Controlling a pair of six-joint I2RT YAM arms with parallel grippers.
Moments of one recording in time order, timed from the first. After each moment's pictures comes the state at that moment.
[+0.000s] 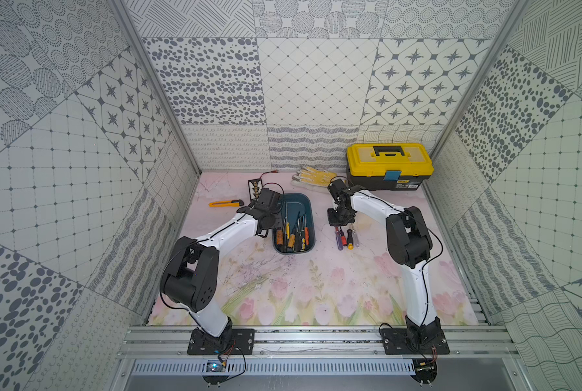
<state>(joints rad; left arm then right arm) -0.36 1.68 1.16 -0.43 -0.15 -0.44 0.46 2.22 1.76 -0.89 0.02 0.34</state>
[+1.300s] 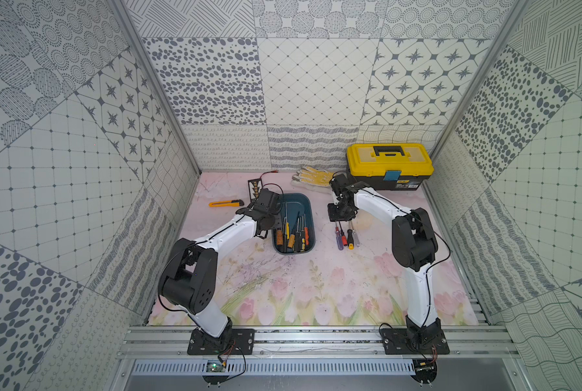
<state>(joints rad) -0.36 1.66 1.14 -0.41 -0.15 -0.44 0.47 2.11 1.76 -0.86 0.00 0.32</state>
